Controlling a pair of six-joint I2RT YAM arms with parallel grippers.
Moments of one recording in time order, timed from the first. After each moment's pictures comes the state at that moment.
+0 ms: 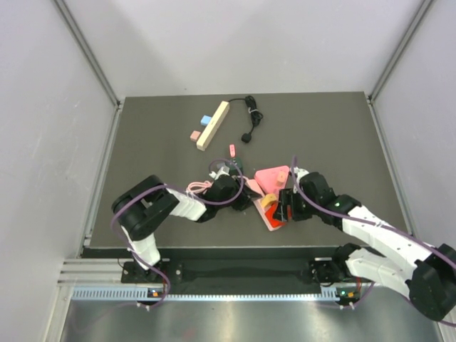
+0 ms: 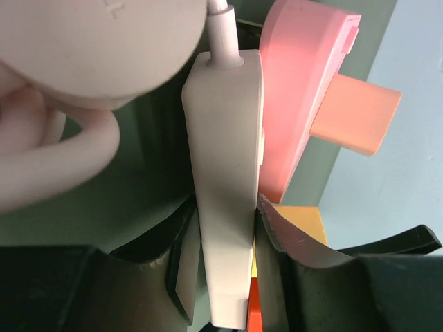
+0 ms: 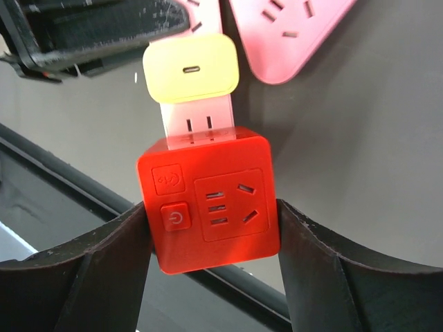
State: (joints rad) left arm -0.84 1.78 0.63 0.61 0.06 -1.42; right arm 0.60 0.95 0.52 -0.44 -0.20 0.48
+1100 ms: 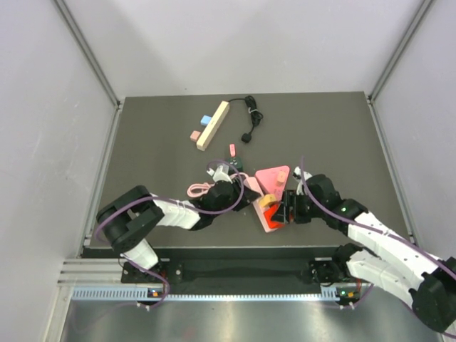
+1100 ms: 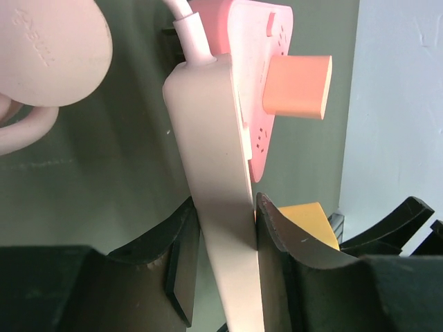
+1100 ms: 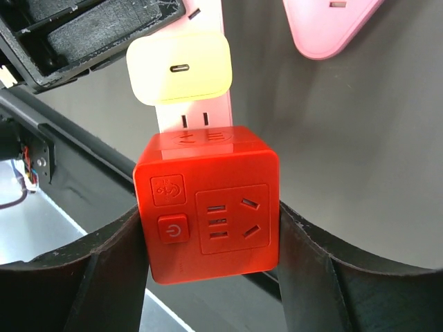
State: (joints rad) left arm -0.90 1.63 0.55 0.63 -0.11 -1.23; right arm 0.58 0.86 0.50 -0.44 -0.29 0.57
